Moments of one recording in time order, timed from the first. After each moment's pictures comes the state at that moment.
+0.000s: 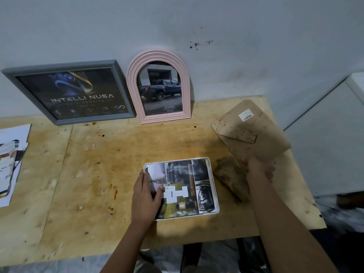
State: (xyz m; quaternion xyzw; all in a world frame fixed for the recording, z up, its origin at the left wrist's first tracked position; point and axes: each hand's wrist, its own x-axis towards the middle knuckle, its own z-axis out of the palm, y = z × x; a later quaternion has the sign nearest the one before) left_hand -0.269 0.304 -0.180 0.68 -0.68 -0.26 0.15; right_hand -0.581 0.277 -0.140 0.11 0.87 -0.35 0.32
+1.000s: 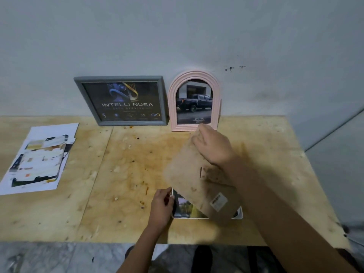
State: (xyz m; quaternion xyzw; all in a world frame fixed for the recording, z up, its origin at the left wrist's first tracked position) left_hand -0.227 0.319 -0.172 0.66 -0.61 -0.36 0.24; right_hand -0.418 0.222 -0.019 -0.73 0.64 -0.18 0.17
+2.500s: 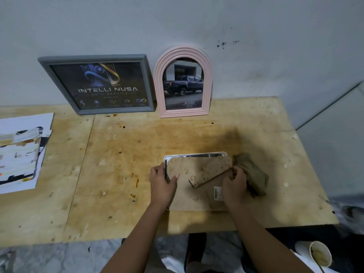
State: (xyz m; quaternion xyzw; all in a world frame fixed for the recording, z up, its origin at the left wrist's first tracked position) left_hand -0.256 0.288 -0.168 0.68 -0.58 -0.38 0.25; right_hand -0.449 0.325 -0.170 -0.23 0.85 -0.39 0.27
